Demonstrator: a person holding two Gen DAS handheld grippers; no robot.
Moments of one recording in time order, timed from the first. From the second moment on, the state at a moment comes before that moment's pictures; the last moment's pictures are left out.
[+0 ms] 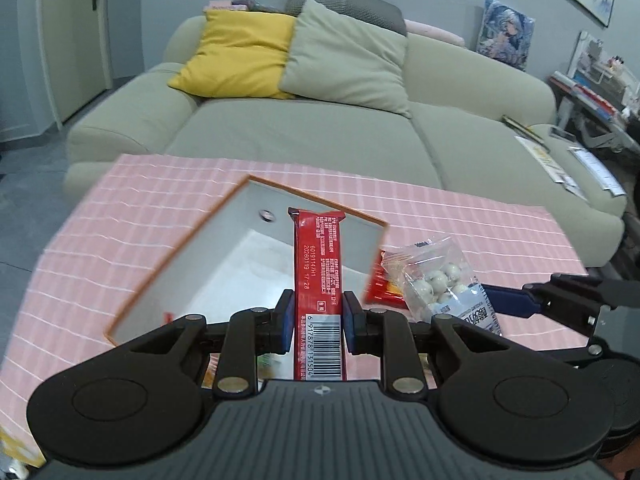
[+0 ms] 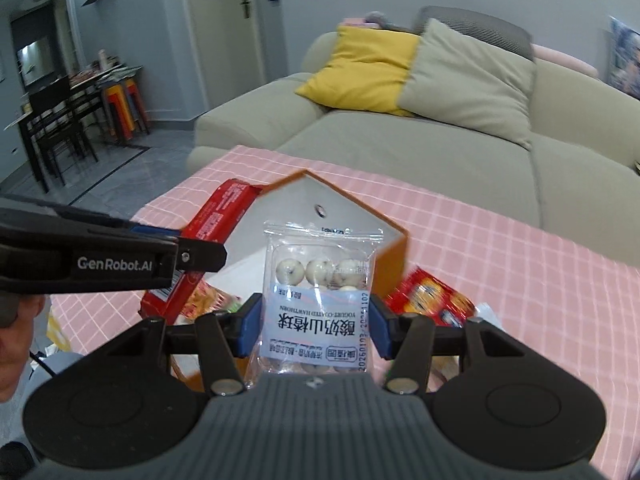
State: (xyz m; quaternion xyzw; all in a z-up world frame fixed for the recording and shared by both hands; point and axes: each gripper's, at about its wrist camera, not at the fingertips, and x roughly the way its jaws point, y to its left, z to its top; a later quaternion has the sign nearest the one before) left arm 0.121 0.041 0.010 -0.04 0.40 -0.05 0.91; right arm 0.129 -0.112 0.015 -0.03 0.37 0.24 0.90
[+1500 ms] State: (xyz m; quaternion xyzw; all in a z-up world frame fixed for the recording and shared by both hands) left arm 0.262 0.100 -0.150 -0.01 0.59 -0.01 0.81; right arm 0.273 0.027 -0.130 -0.25 0.53 0.35 0.73
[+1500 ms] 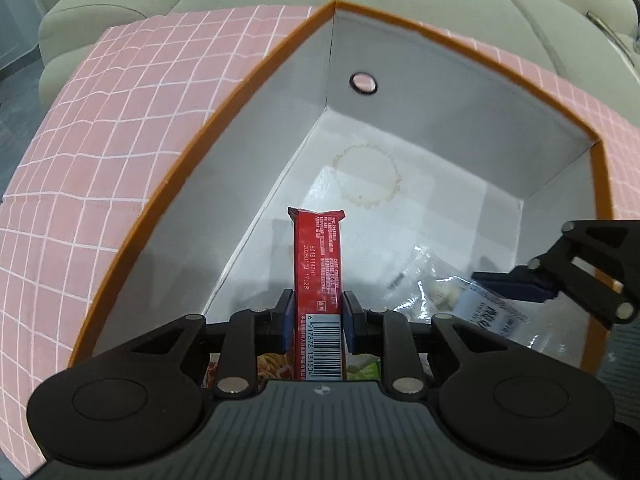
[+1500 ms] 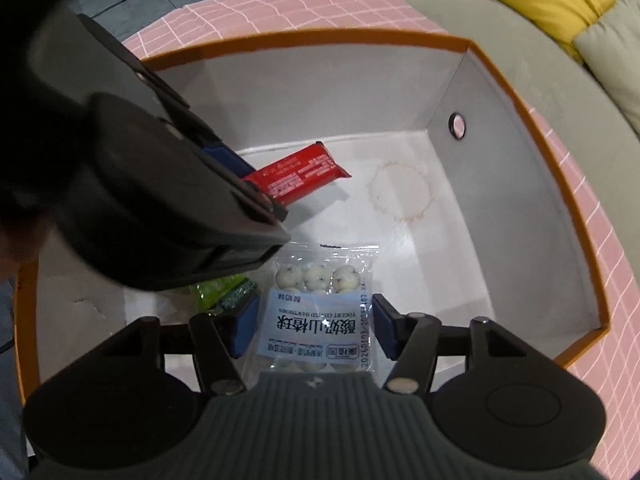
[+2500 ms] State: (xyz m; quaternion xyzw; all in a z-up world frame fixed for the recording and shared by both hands) left arm 0.212 0.095 -0.064 -0.02 0.51 0.01 0.86; right arm 0.236 0.003 -0.061 -0.23 0.48 0.31 0.78
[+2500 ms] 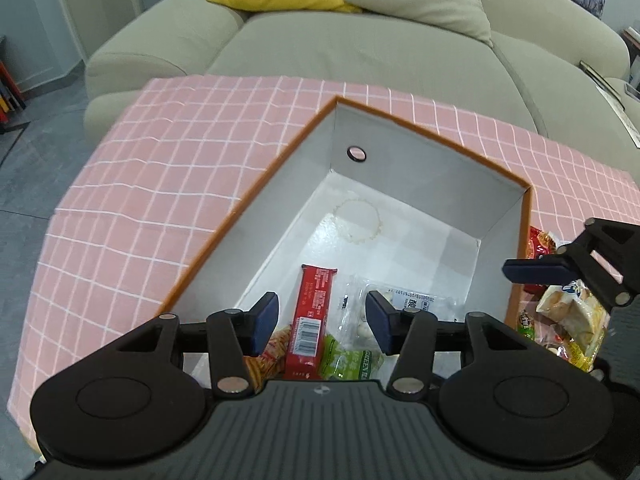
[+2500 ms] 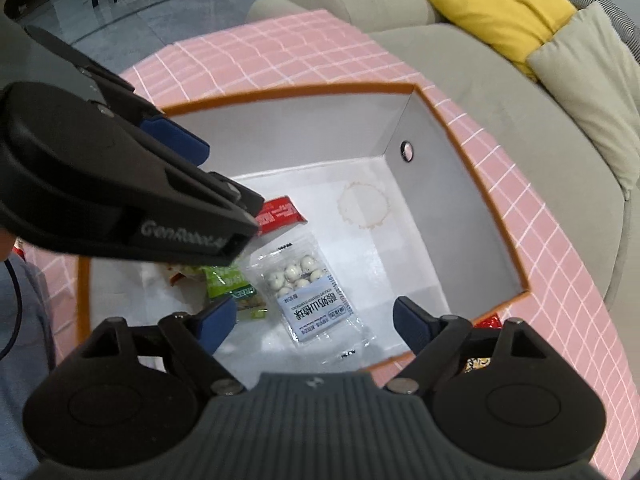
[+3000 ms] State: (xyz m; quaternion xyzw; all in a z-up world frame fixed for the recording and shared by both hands) left arm 0.134 0.059 -0.009 -0.07 0.42 0.01 0.90; right arm 0.169 -0.066 -0.009 -0.14 0.42 0.26 0.86
